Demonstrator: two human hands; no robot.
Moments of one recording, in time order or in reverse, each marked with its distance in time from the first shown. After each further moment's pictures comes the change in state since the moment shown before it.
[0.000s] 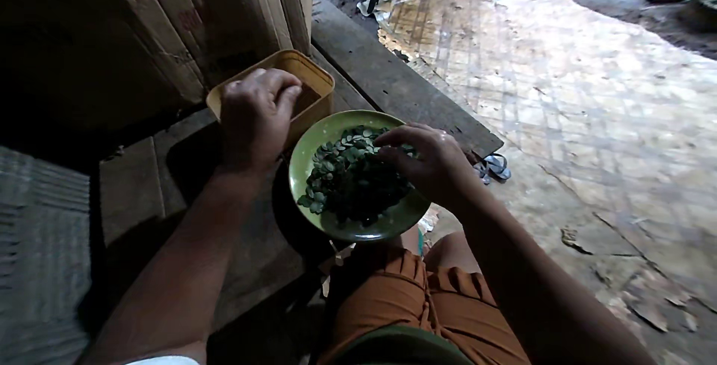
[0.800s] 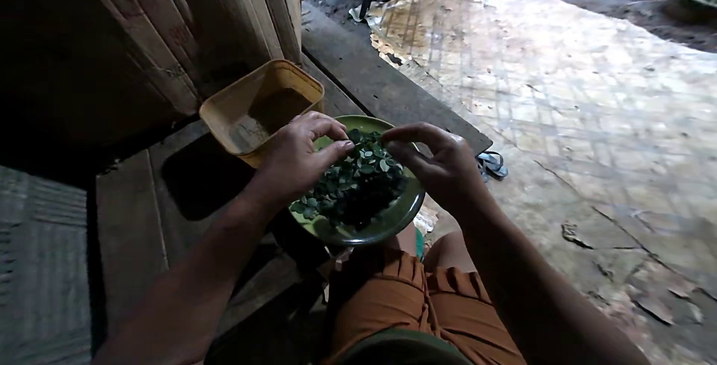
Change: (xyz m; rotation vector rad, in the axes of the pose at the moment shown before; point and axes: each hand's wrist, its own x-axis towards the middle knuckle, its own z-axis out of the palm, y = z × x) left_hand -0.017 0.044 0.007 -0.462 -0.415 -0.051; right_hand -0.013 -0.001 -0.011 0.197 0.152 0.103
